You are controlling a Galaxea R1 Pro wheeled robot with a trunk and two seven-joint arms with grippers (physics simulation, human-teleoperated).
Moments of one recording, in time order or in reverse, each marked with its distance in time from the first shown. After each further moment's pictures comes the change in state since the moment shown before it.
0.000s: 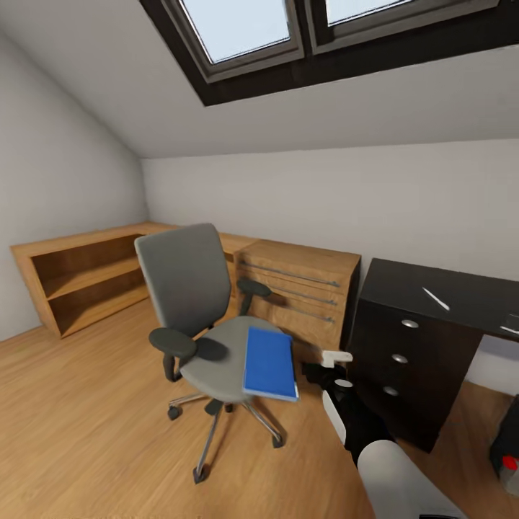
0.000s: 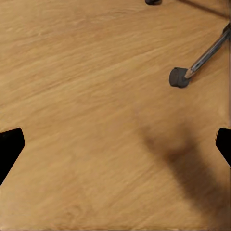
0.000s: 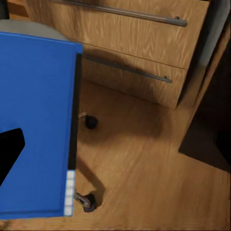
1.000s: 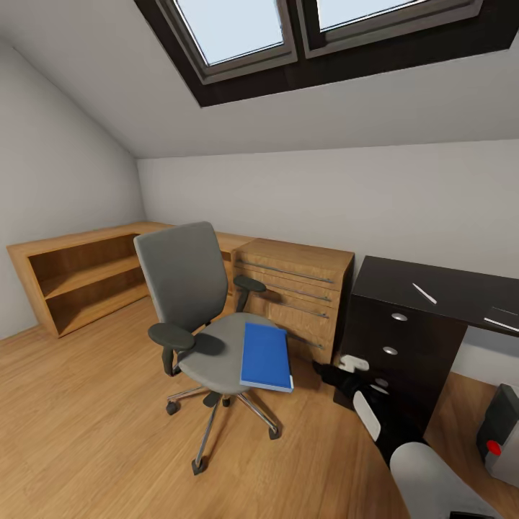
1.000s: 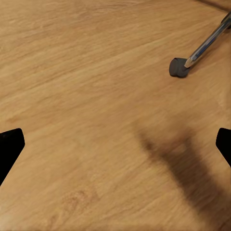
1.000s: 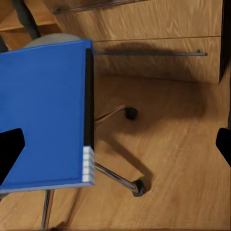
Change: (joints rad) left arm 0.000 0.000 -0.003 0.000 0.002 0.001 0.003; right arm 0.001 -0.144 -0.003 0.048 -0.335 0.005 0.282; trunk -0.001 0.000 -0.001
